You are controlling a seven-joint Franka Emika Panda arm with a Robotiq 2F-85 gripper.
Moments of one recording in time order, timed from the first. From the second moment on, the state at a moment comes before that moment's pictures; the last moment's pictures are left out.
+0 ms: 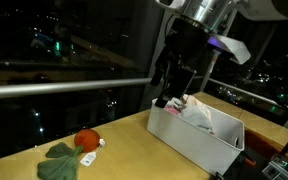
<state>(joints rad) 0.33 0.20 0.30 -2.00 -0.24 2.39 -0.23</state>
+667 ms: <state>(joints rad) 0.45 0.42 0.33 -2.02 -0.24 2.58 -0.07</state>
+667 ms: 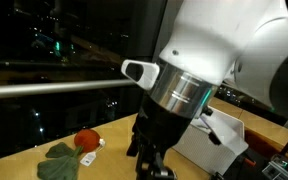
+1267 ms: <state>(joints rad) 0.51 0.60 0.33 -1.99 -0.24 2.67 -0.03</state>
